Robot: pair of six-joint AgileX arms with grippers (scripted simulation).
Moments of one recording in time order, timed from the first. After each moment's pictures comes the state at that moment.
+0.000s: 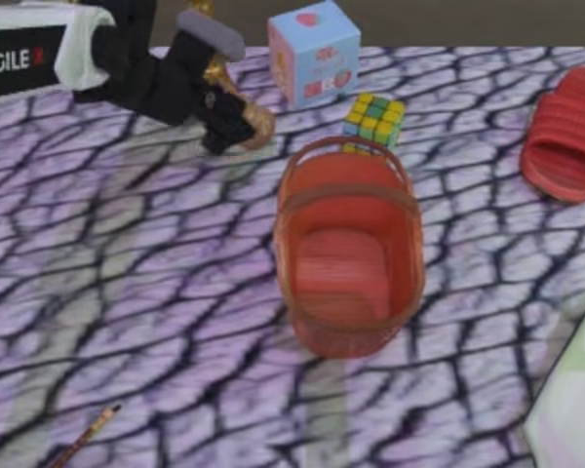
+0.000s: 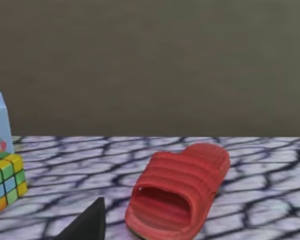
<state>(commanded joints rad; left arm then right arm) -0.25 2.30 1.71 -0.40 0.51 0.41 0.00 0.00 0.00 0.00 0.00 0.00</state>
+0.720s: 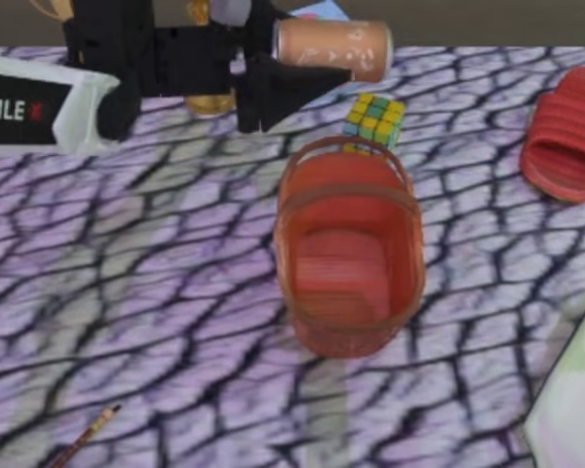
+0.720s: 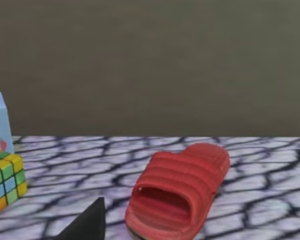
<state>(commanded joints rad) -0.32 2.10 1.34 0.64 1.20 0.07 0.00 0.00 0.00 0.00 0.00 0.00</state>
